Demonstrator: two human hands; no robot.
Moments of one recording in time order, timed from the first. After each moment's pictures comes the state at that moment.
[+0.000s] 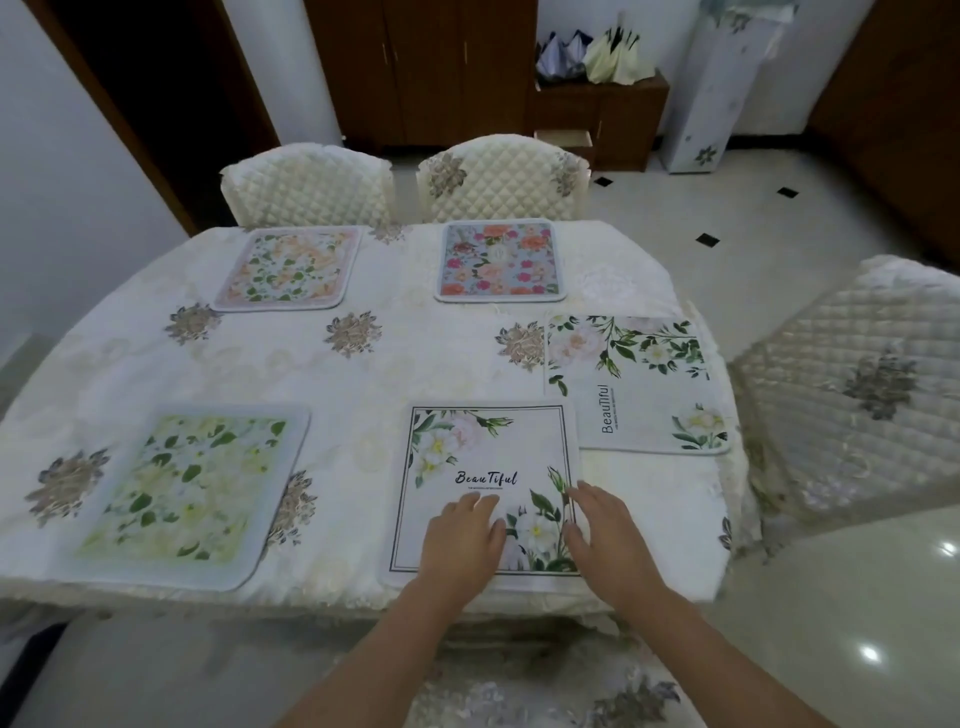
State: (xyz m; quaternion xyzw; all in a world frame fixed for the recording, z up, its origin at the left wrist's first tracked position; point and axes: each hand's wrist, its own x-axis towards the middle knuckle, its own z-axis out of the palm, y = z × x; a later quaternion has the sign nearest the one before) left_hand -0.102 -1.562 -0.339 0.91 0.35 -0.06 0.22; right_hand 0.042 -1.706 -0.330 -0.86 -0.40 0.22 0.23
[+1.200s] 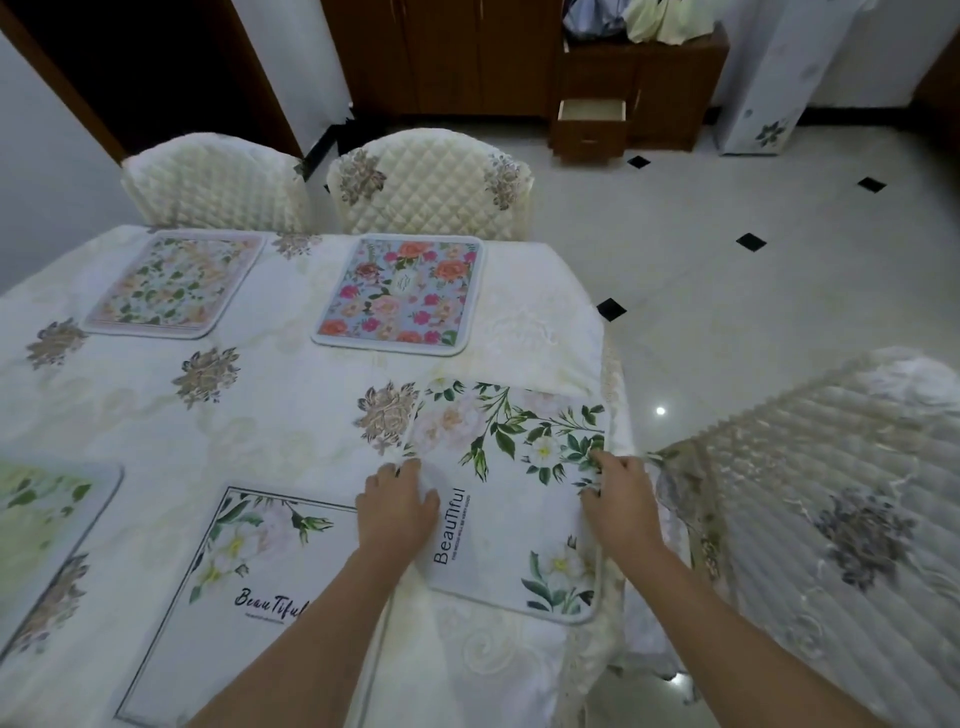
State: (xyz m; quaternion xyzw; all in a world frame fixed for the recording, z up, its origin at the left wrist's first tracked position) left_hand 0.209 -1.519 -0.376 0.80 0.58 -0.08 0.17; right_hand 0.430 -1.666 -0.372 -0.89 -0.31 0.23 0.23
